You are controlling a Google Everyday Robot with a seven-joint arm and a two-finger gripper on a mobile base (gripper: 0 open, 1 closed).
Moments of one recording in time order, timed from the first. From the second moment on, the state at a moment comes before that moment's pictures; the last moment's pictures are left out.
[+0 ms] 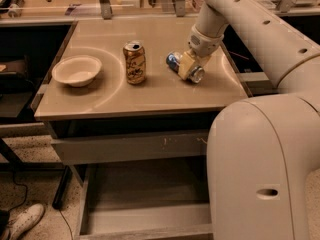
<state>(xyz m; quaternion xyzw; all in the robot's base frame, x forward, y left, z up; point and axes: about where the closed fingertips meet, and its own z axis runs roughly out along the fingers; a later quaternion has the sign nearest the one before) 0.718 -0.121 0.816 -0.32 0.94 0.08 0.09</state>
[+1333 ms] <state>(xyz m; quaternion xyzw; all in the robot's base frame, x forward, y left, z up) 0.601 -0.164 0.870 -0.32 0.94 0.08 0.12</state>
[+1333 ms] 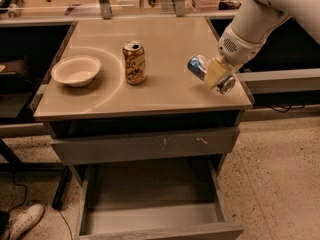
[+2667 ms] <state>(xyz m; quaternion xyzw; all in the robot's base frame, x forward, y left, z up) 0.471 -0.160 0.871 -0.27 0.96 0.07 0.05</state>
